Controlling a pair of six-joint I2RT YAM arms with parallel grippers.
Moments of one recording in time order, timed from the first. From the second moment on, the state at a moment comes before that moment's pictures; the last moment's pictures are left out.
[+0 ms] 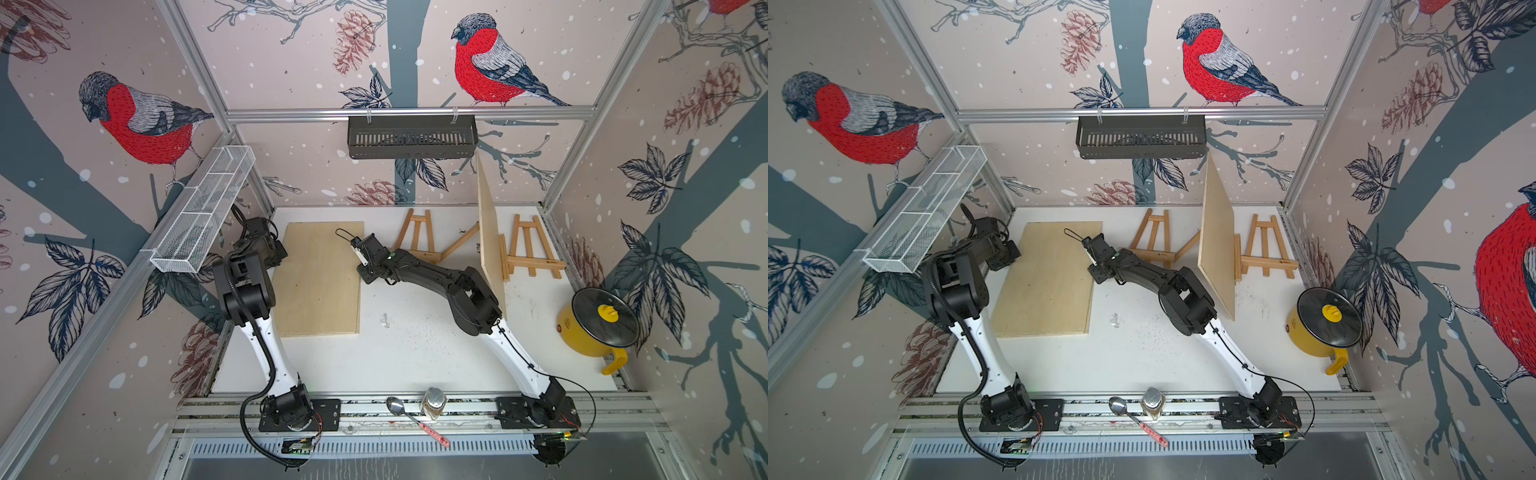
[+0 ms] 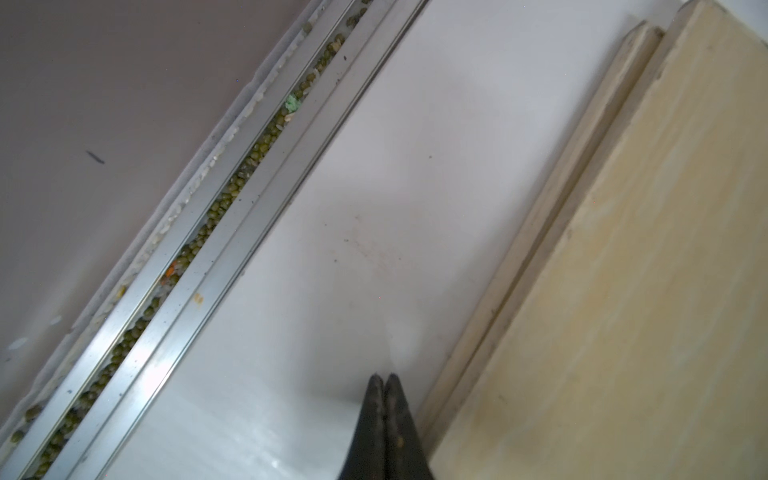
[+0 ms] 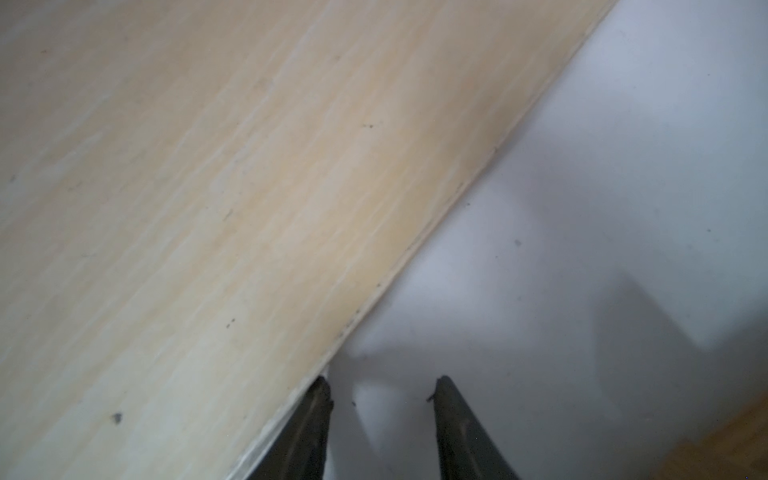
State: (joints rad) left arm 0.35 2.17 1.53 -0.43 -0.01 -0.26; right arm 0.88 2.56 2.14 -0.48 0.07 0.05
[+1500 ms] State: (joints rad) left arm 0.39 1.95 1.21 -0.53 -0.32 -0.31; right arm 1.00 2.29 1.71 -0.41 0.04 0.08
